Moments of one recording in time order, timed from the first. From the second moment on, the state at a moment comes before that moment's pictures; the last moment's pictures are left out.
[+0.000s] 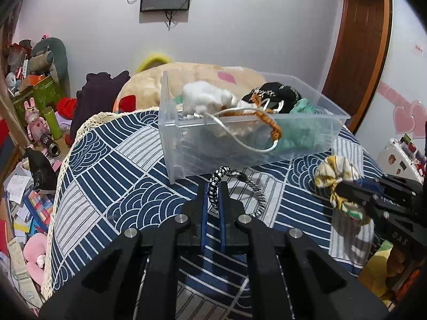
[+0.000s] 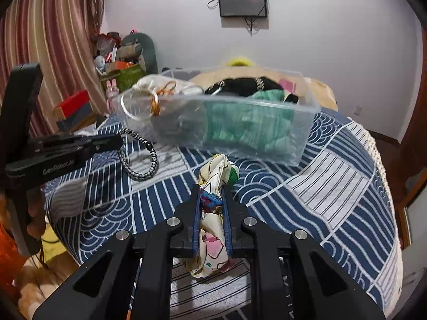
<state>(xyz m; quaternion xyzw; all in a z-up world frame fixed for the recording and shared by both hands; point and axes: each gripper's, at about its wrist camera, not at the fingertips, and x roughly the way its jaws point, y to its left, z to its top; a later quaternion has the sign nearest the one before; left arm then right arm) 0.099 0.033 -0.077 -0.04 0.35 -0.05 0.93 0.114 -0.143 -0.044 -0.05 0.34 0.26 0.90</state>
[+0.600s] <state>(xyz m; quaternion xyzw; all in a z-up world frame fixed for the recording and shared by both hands) 0.073 0.035 -0.022 -0.04 0.28 -0.04 0.96 0.123 -0.164 -0.007 -0.03 0.29 0.24 0.93</state>
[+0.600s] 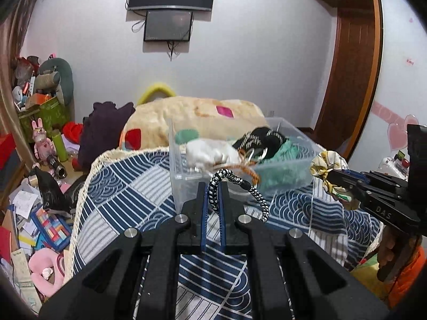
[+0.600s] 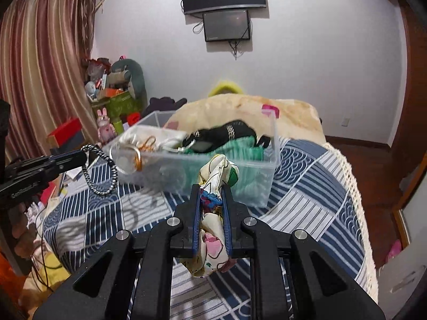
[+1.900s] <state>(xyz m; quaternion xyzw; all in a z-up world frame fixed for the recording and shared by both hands) 0.174 0.013 -0.035 -0.06 0.29 -0.05 0.95 0.198 -0.139 -0.008 -0.03 0.29 0.20 0.94</state>
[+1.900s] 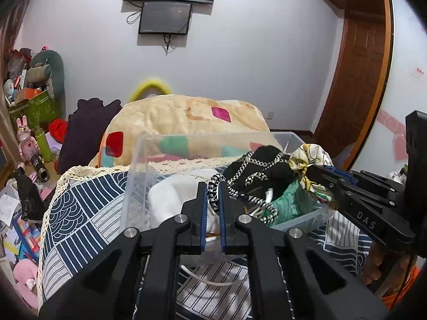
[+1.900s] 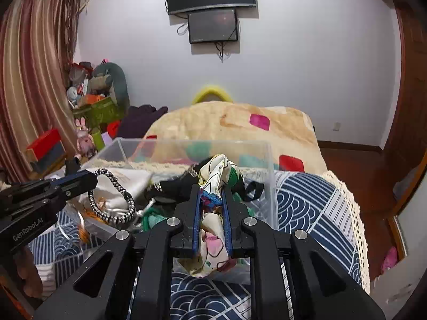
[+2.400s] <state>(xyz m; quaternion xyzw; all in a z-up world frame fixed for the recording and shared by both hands) 0.164 0.007 -0.041 -0.04 0.30 -0.06 0.95 0.194 -0.156 -0.005 -0.02 0.30 0.19 0.93</state>
